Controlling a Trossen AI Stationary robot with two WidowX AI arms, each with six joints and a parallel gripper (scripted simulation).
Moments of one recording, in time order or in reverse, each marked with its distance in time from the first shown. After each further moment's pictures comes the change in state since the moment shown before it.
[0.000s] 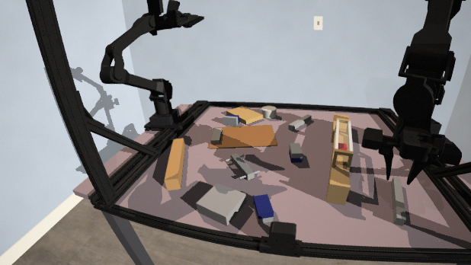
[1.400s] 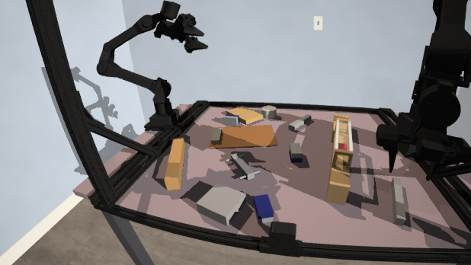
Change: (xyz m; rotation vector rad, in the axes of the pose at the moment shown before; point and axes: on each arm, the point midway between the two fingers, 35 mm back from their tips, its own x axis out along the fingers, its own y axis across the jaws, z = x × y) left arm 0.030 -0.056 -0.082 -0.622 0.439 -0.044; right arm -0.004 0.027 -0.026 -0.062 0.114 -0.040
